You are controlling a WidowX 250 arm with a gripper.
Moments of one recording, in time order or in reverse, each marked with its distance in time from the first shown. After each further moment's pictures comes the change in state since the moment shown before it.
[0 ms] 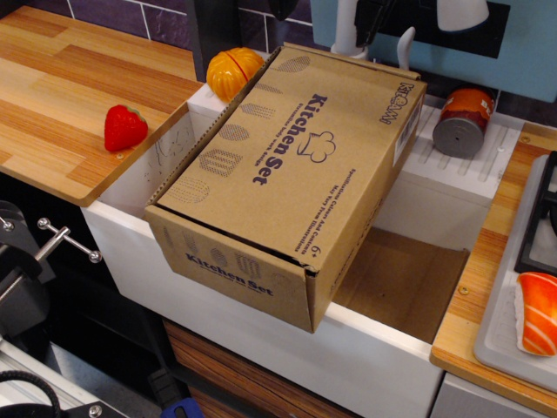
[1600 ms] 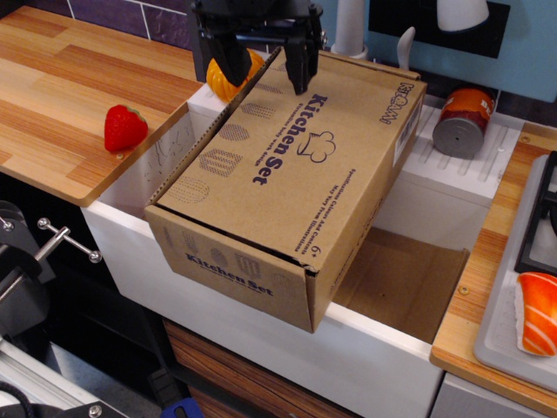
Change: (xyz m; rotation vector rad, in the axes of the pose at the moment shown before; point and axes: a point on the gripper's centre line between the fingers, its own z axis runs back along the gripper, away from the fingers) arm 0.013 0.058 -0.088 -0.193 -0.041 0.098
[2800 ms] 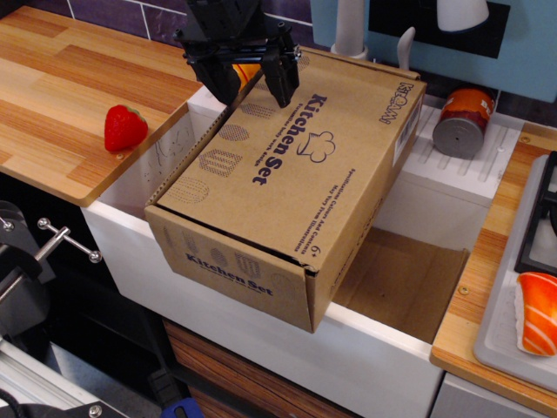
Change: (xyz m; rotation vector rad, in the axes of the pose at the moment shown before) arm -0.006 0.004 -0.018 -0.113 -0.018 0.004
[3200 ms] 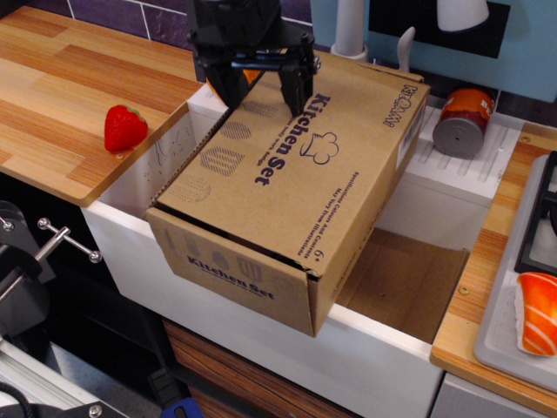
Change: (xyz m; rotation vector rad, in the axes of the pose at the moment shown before) arm -0.006 -0.020 0.006 0.082 -0.015 -0.022
